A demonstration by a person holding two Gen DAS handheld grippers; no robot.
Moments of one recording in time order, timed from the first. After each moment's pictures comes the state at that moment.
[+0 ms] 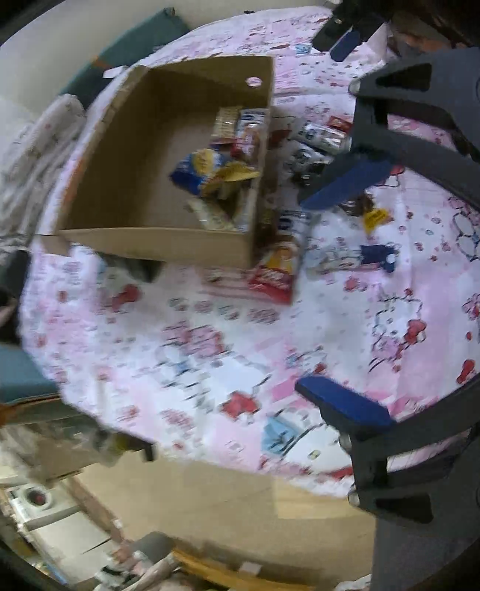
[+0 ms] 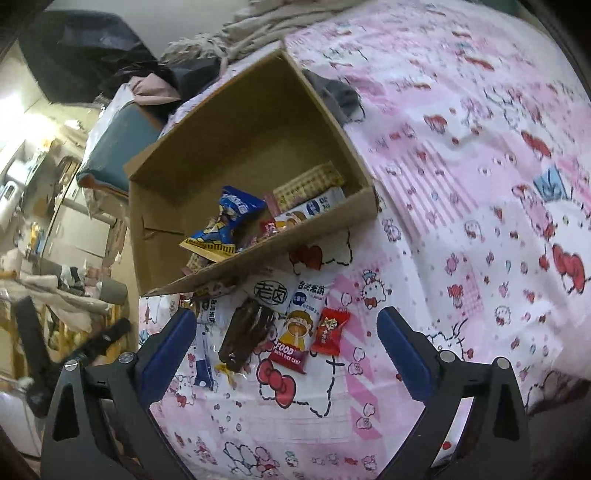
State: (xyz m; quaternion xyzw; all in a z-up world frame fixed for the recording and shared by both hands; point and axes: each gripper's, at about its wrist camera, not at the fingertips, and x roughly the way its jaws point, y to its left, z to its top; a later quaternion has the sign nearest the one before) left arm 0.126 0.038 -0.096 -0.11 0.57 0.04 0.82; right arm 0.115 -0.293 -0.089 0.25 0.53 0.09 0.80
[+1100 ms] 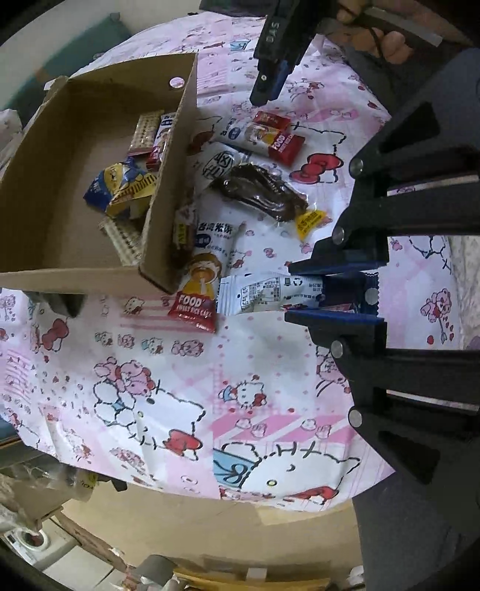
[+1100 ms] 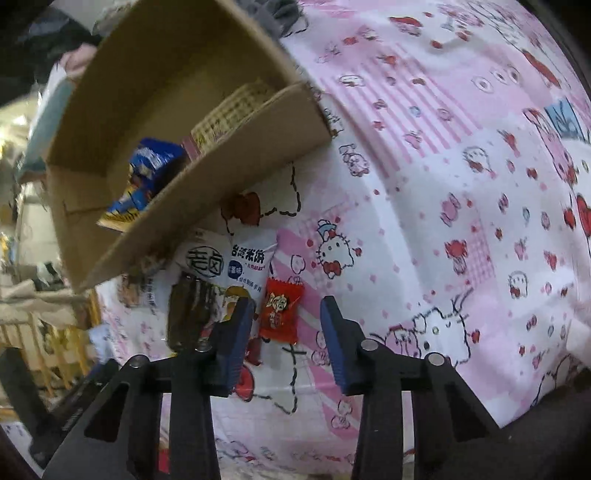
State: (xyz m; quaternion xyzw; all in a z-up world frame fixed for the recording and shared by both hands) left arm 0.105 0.014 -0.112 -0.07 0.64 -0.01 0.77; right arm 0.146 -0.290 -0.160 0.23 0.66 0.04 0.71
